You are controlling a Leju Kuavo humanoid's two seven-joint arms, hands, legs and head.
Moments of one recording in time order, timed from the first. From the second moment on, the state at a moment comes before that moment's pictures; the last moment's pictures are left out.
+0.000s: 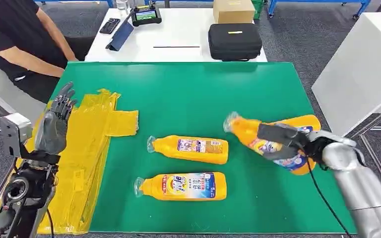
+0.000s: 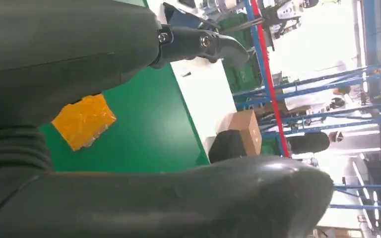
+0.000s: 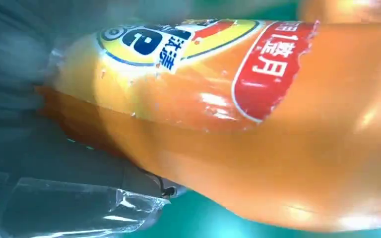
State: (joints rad) left arm -0.14 0.23 -0.08 -1.68 0.20 -0.06 -0.16; right arm -0.49 -0.48 0.34 -1.36 0.26 0.58 0.19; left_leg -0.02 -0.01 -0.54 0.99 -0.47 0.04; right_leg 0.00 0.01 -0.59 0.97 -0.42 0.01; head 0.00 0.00
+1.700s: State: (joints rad) left arm -0.24 0.19 -0.25 -1.76 0.68 -0.02 -0.03; right arm -0.61 -0.07 0.56 -1.55 0.48 0.11 0.36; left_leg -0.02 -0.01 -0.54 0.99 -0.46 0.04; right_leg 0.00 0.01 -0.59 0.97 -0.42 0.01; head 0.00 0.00
